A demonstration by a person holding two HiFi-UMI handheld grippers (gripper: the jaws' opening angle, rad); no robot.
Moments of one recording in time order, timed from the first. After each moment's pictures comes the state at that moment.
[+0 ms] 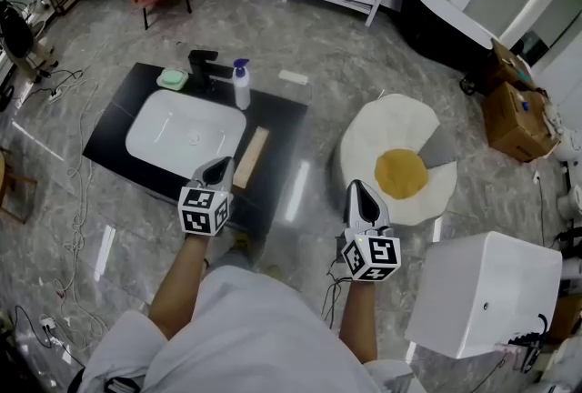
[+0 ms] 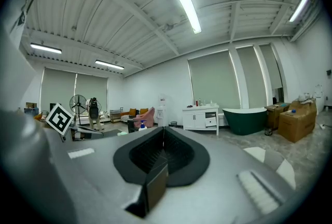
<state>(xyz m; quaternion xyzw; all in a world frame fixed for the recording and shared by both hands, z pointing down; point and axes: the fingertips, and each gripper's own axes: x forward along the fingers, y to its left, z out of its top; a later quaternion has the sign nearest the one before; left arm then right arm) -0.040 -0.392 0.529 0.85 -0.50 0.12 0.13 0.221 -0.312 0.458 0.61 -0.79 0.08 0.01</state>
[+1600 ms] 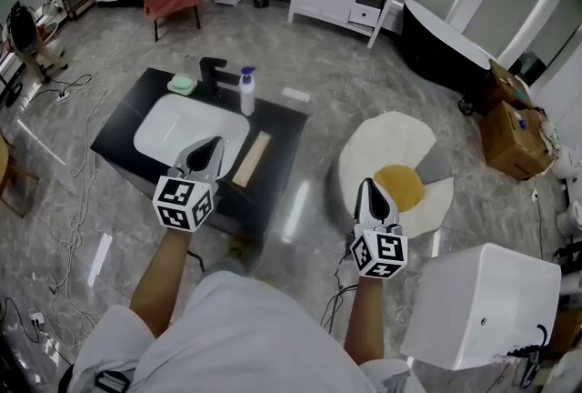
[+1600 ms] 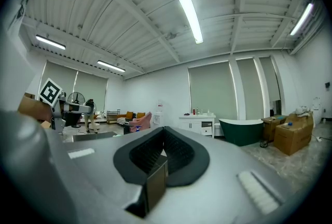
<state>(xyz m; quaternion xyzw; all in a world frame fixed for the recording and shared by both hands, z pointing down) -0.053 -0.339 0.404 0.86 -0.50 0.03 0.02 0.250 -0.271 0.422 0.62 -0.78 0.03 0.01</state>
